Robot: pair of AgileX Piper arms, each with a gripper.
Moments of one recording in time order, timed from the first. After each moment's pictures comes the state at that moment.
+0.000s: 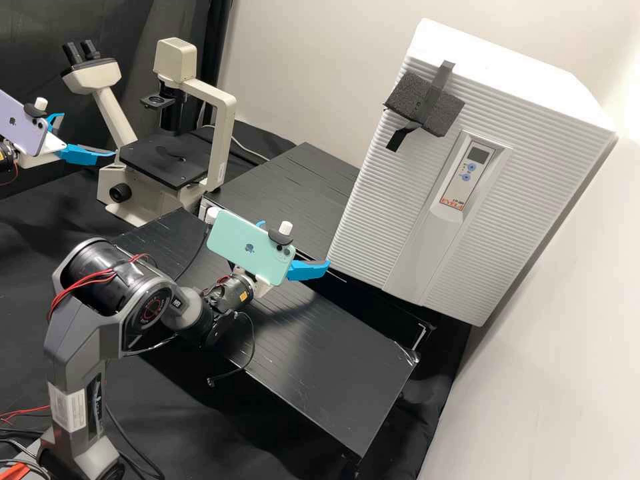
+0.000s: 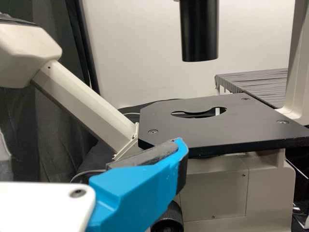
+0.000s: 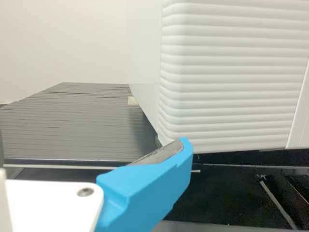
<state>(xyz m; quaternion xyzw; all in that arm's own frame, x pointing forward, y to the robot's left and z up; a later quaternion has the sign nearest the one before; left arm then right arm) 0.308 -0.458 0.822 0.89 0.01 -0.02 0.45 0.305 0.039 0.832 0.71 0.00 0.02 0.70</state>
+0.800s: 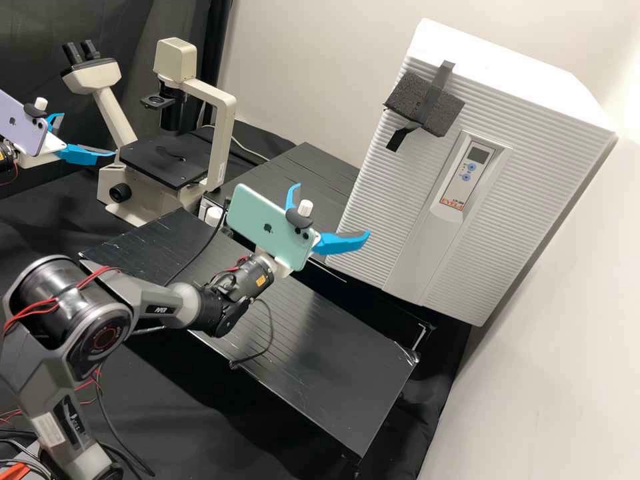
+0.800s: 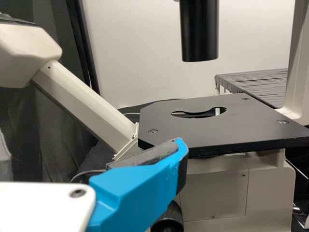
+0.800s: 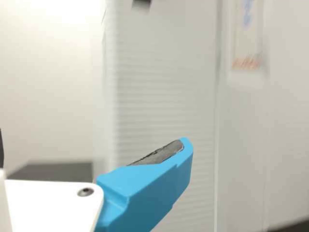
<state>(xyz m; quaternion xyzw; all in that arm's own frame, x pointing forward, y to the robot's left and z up) 0.308 -0.458 0.822 0.89 0.01 -0.02 0.45 0.292 0.075 0.917 0.71 -0.07 0.16 0.68</state>
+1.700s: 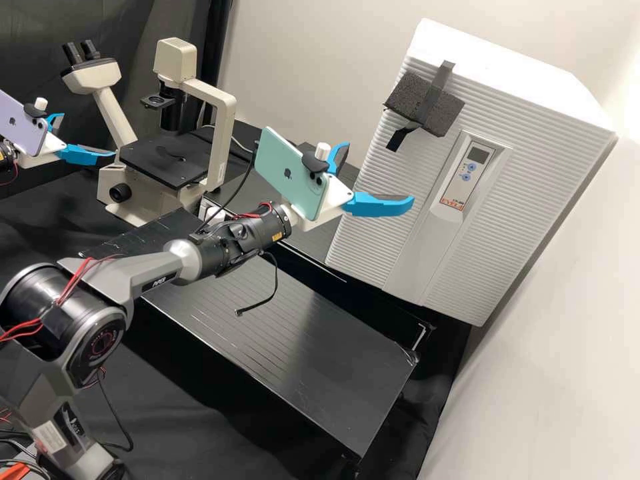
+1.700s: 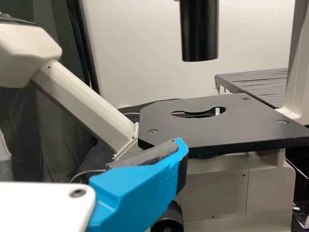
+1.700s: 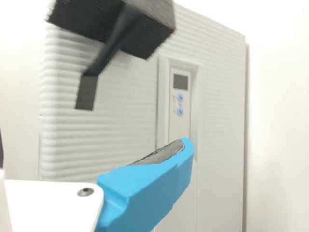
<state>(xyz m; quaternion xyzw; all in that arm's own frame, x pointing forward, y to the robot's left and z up) 0.308 -0.458 0.822 0.89 0.01 -0.02 0.45 0.311 0.137 0.968 0.66 -0.19 0.19 0.70</state>
